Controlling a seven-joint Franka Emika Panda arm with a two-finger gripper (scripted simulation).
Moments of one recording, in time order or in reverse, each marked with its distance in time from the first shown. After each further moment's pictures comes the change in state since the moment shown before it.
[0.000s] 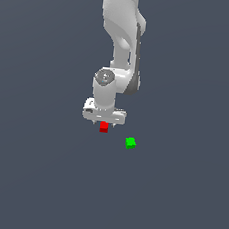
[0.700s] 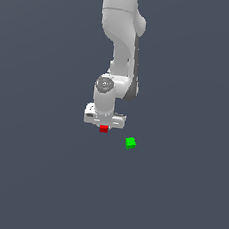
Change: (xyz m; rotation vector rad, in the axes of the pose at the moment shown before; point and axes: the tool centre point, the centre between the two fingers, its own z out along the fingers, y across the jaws) arm 0.000 0.000 0.033 0.000 -0.001 0.000
